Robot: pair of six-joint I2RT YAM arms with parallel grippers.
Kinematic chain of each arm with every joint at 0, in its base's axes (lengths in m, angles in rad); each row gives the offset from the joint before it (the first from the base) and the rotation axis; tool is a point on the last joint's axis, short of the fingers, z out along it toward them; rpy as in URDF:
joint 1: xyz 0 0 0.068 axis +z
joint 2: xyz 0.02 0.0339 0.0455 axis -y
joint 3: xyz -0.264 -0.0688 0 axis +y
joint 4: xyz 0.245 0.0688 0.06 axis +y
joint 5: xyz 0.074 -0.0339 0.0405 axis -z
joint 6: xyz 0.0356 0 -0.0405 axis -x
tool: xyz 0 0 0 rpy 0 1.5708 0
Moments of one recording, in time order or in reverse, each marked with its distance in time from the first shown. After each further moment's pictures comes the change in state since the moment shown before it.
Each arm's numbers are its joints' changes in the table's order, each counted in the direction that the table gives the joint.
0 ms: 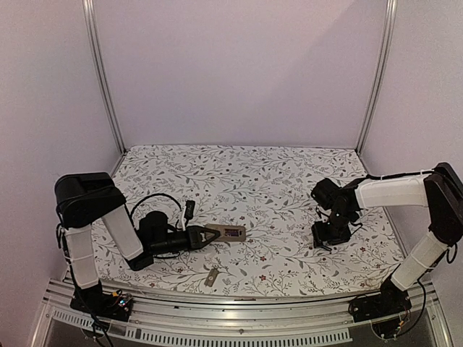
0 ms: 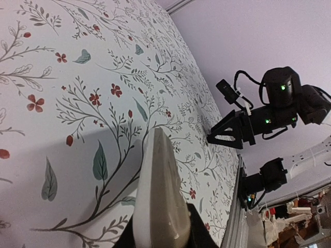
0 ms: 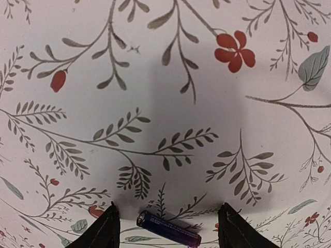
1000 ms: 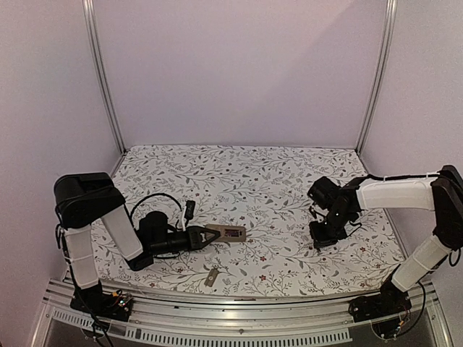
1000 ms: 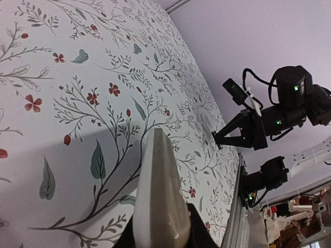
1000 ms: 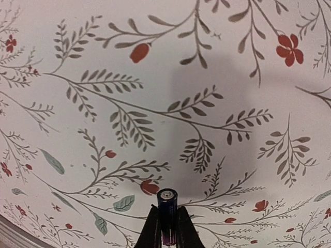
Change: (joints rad) left arm -0.003 0.004 0.002 0.002 0.000 -0.007; right arm 0.064 0.033 -0.016 0.033 -0.080 -0.022
